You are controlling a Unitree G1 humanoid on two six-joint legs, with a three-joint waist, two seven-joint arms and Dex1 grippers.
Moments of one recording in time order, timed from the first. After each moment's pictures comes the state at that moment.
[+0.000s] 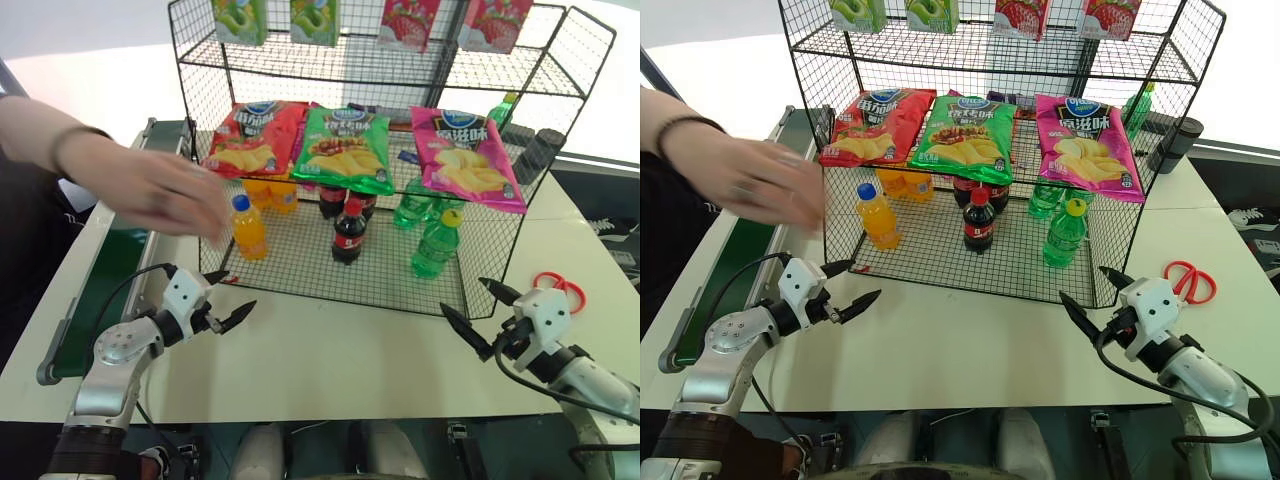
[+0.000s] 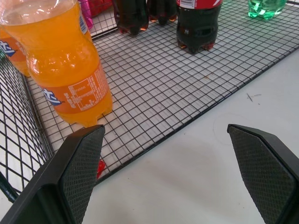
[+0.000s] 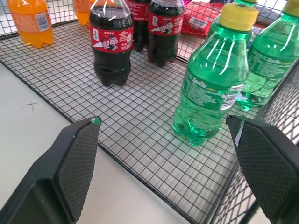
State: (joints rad) left arm -0.01 0.54 0.08 0.00 -0.24 0.05 -0.80; right arm 0.31 -0.53 -0.30 -0.37 0.36 0.14 0.65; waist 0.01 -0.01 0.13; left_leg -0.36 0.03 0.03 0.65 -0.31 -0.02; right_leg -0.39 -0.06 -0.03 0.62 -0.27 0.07
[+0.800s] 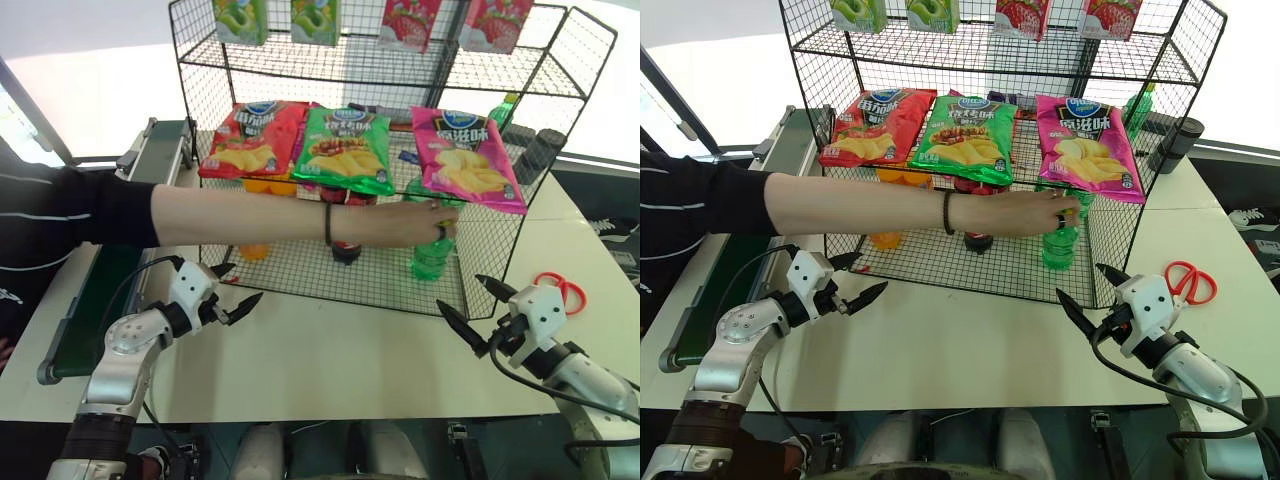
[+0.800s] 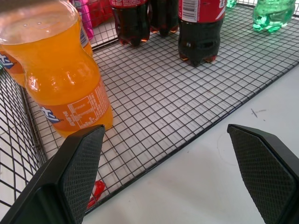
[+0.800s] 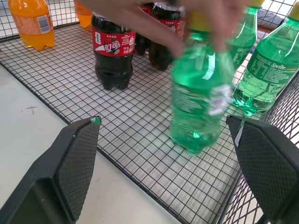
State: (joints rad) left arm -0.07 0.52 0.06 0.03 -0.24 0.05 -0.79; right arm 0.29 -0.53 -0.29 -0.37 0.36 0.15 0.63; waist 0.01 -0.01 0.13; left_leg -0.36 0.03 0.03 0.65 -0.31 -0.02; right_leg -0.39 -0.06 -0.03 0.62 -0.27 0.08
